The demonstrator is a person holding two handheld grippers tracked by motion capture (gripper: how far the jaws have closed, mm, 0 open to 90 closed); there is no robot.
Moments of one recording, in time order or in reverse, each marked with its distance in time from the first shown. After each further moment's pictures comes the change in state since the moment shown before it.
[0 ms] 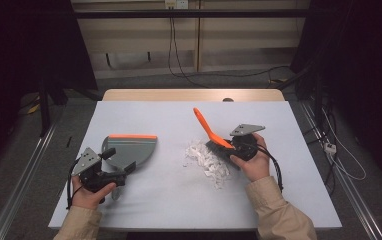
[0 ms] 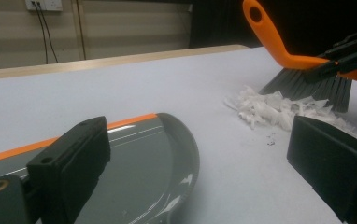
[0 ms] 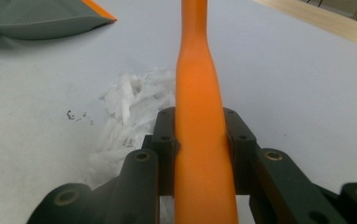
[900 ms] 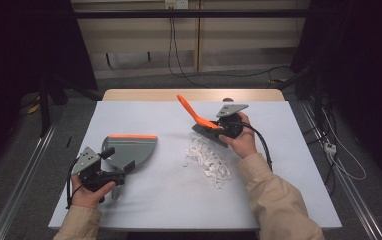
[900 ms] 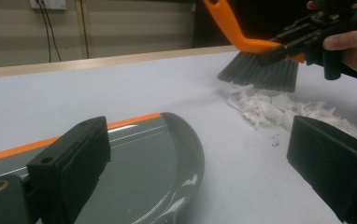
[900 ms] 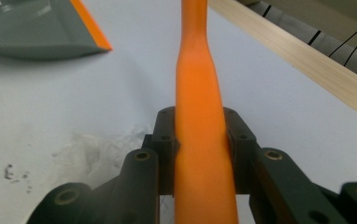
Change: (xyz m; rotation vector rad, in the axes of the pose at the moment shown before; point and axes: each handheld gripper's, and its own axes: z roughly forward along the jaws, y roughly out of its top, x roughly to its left) left arm 0.003 0.000 0.000 0.005 0.012 -0.008; right arm -0.035 0.046 0.065 -0.037 0.124 -0.178
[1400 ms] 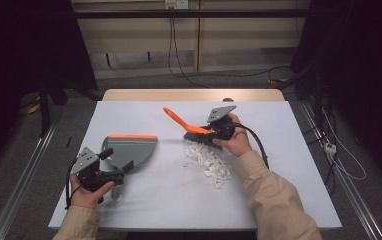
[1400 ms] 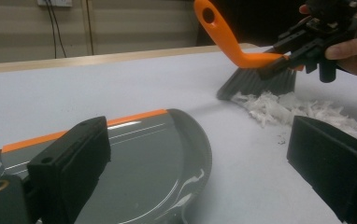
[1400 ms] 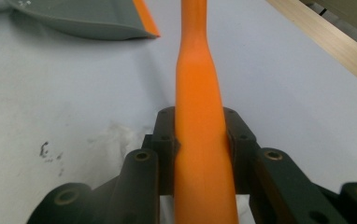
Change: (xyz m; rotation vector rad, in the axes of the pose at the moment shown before) left arm 0.002 -0.002 -0.001 -0.001 0.018 -0.016; right arm 0.009 0.001 0.017 0.025 0.164 -0.120
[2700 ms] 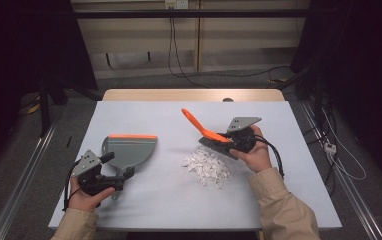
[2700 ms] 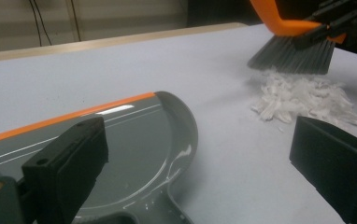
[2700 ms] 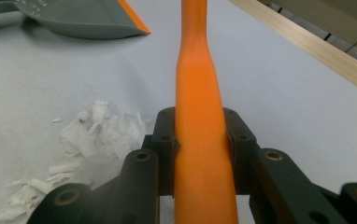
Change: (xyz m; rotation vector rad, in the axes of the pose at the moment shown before) left arm -0.006 -0.002 -0.006 0.090 -0.045 0.049; right arm 0.032 -0.023 -0.064 -0.040 -0.134 0.100
